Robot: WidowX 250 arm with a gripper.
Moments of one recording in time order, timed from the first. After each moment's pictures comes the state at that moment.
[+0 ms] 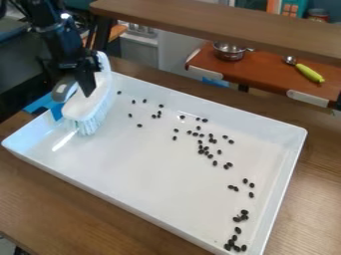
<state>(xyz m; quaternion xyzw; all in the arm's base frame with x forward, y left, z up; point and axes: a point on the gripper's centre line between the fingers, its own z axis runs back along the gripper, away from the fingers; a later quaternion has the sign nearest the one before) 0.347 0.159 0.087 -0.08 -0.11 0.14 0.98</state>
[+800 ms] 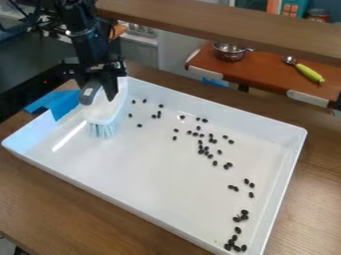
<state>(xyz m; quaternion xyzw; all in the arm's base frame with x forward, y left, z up) 0.370 0.134 0.074 -0.07 -0.07 0.16 0.98</state>
